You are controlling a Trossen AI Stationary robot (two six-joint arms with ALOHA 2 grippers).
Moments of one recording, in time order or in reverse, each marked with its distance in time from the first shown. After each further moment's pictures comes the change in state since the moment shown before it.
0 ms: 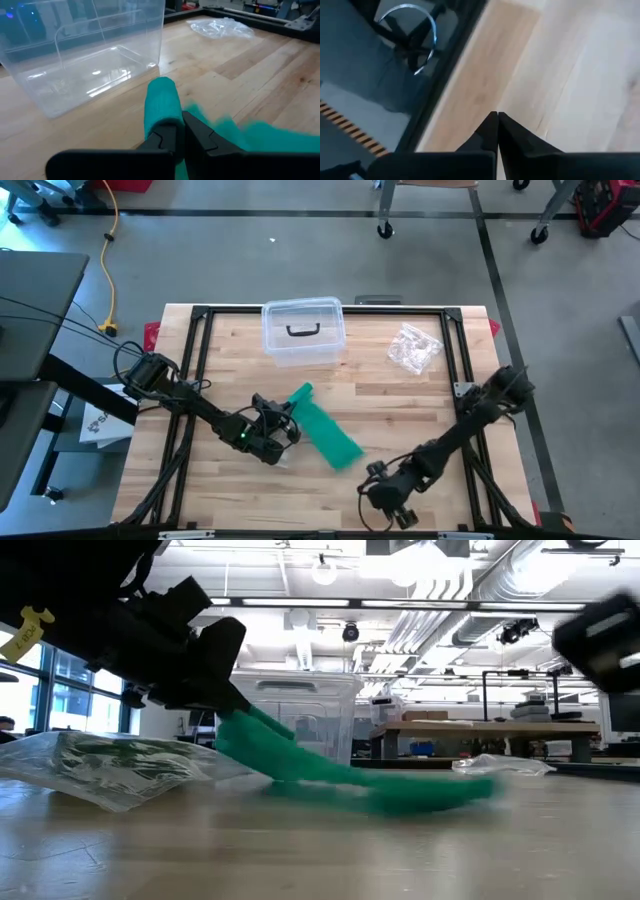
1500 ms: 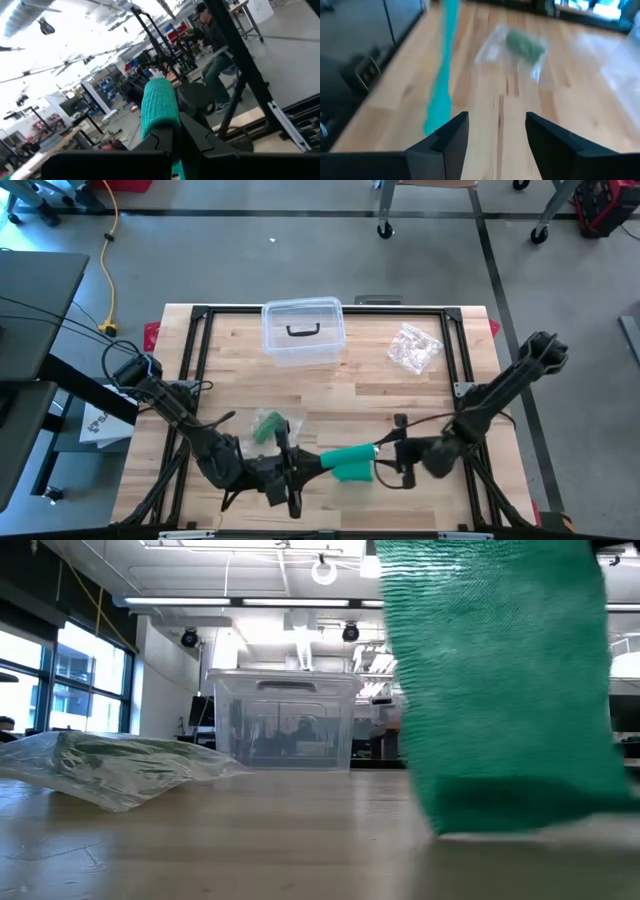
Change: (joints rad) left arm -0.207 -0.062 0.700 0.336 0.362 1.640; right arm 0.028 -0.472 -0.293 0.132 0.710 -0.074
